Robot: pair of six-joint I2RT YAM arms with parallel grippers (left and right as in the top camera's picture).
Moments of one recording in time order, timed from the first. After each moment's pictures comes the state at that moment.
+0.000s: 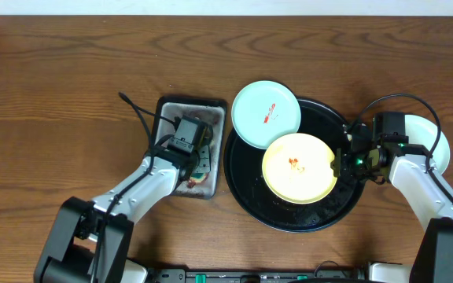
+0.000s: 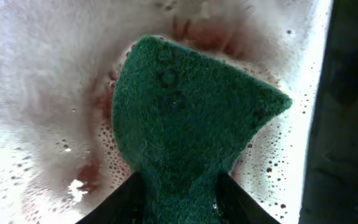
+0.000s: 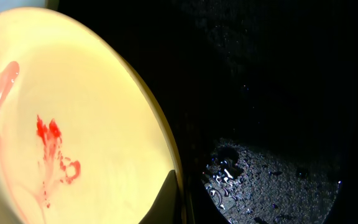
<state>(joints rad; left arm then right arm) -0.41 1.58 0.75 -0.34 -0.06 -0.44 -0.06 1.51 0.77 -0.59 -0.37 0.04</state>
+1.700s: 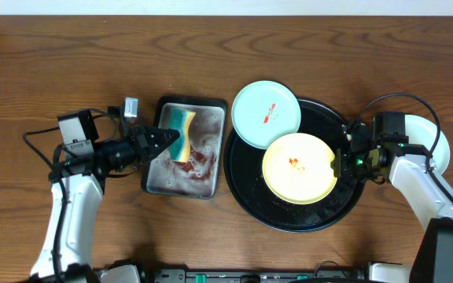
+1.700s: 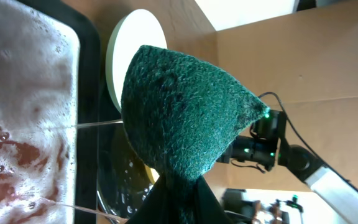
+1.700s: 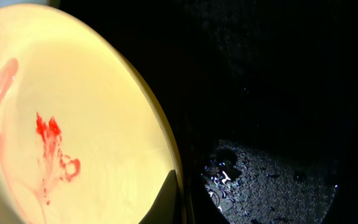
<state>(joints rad) 0.25 1.30 0.75 -0.40 1.19 -0.38 -0.06 1.51 0.77 -0.59 -0.36 0.01</state>
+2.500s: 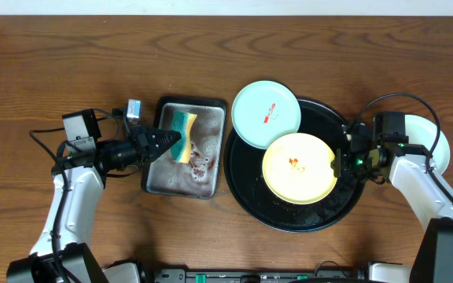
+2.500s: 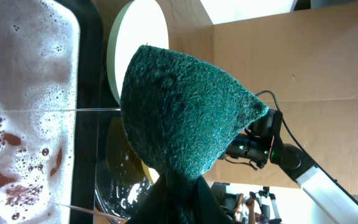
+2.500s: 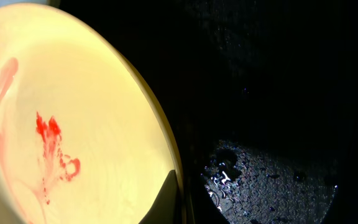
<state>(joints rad) 0.25 1.38 0.75 -0.39 1.23 -0.38 -0.06 1.51 0.77 -0.59 -0.36 0.01</state>
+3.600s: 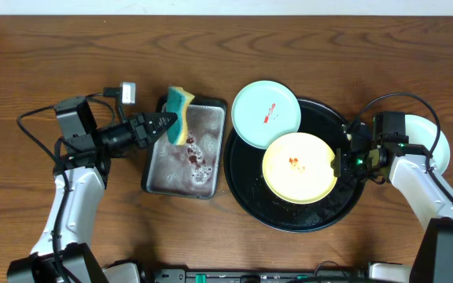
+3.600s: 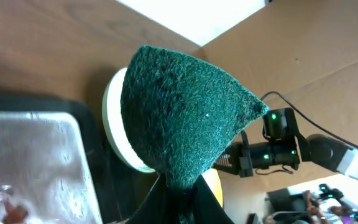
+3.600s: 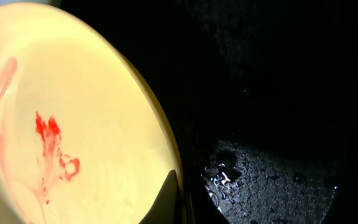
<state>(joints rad) 0.24 1.38 0.74 0.00 1.23 -0.33 -0.06 1.51 0.77 -0.58 -0.36 0.01</state>
